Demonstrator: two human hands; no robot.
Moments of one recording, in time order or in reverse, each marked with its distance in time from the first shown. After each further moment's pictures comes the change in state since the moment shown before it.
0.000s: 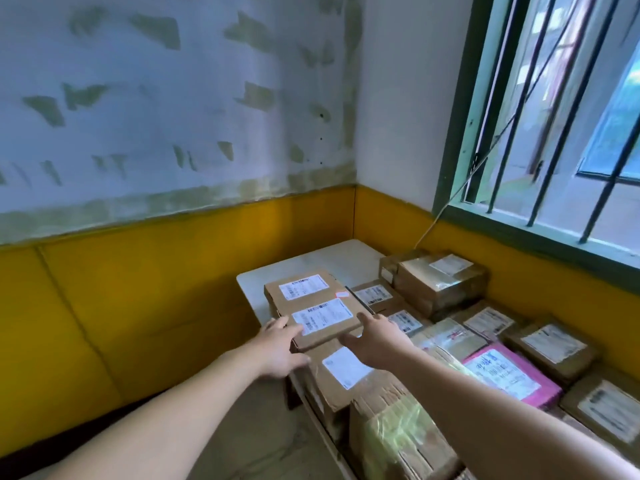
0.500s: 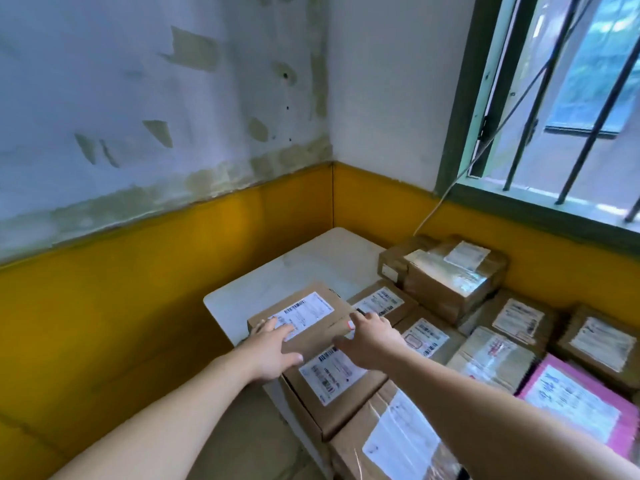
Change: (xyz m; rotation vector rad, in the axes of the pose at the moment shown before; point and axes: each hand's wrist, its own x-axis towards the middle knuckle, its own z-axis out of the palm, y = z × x) left_hand 0.190 -0.079 -0.033 0.066 -0.134 0.043; right_hand 0.169 -0.038 0.027 0.047 -0.014 0.174
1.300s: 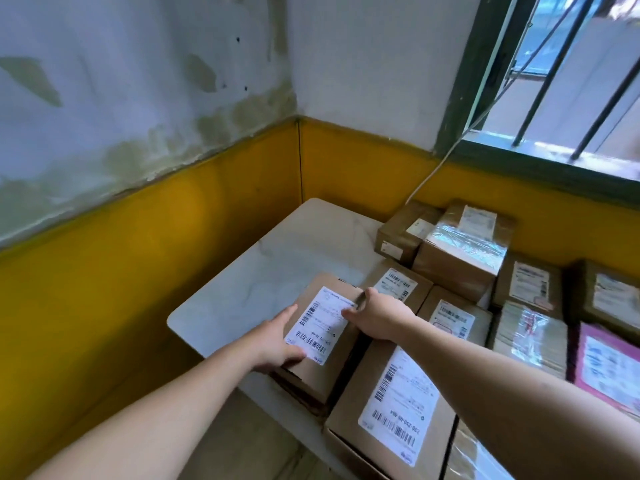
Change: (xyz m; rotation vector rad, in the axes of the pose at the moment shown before) left_hand 0.152 -0.073 -0.023 -0.217 -0.245 0.170; right_hand 0.118 -0.042 0.010 0.134 -0.076 0.340
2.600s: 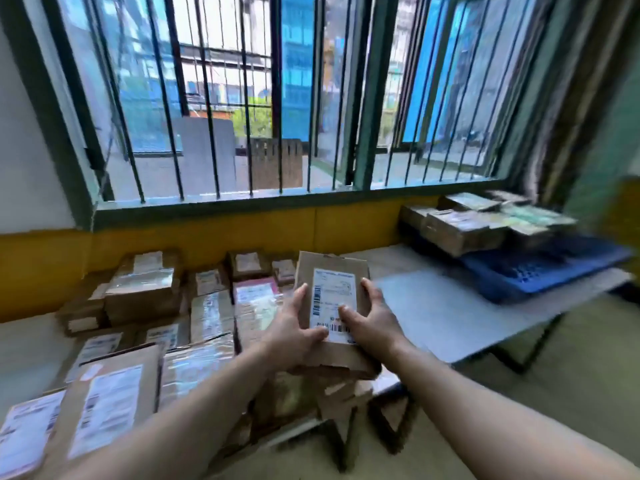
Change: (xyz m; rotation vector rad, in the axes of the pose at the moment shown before) left_hand -0.262 0.274 0.213 -0.229 -0.478 0.941; right_hand -0.456 0.220 0.016 0.849 1.004 0.576
